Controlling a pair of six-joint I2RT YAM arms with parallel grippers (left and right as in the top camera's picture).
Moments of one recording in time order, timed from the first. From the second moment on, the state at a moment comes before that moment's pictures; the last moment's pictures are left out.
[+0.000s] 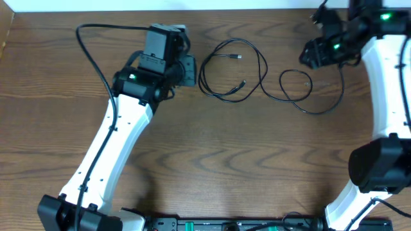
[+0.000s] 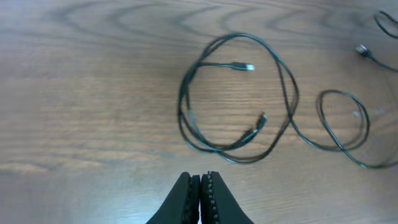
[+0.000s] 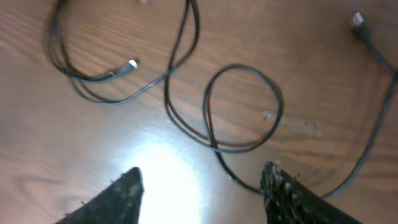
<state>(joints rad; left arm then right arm) -0.32 1.53 1.46 -0.77 0.04 -0.30 -0.01 1.92 1.92 -1.24 -0.27 -0.26</state>
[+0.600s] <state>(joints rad) -0.29 1.53 1.46 -0.84 0.04 -0.36 0.07 1.92 1.40 -0.77 -0.05 -0.33</state>
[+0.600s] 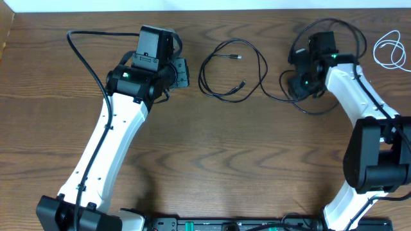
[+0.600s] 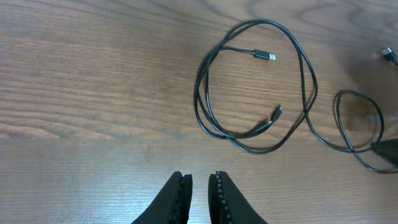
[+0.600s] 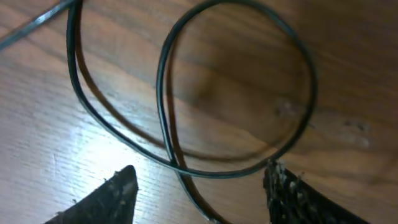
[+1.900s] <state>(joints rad) -0.29 1.53 1.46 -0.84 0.04 -0.36 0.09 1.98 1.22 -0.51 -0.22 -0.45</state>
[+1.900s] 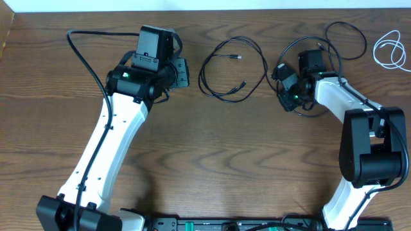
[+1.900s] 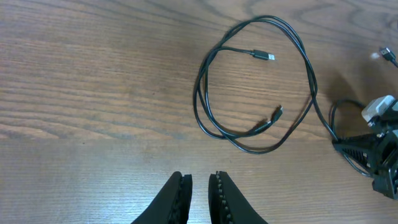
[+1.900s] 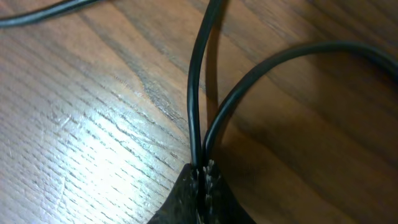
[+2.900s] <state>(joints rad) -0.29 1.54 1.46 -0.84 0.13 -0.33 0.00 1.33 1.96 -0.70 -0.29 0.14</state>
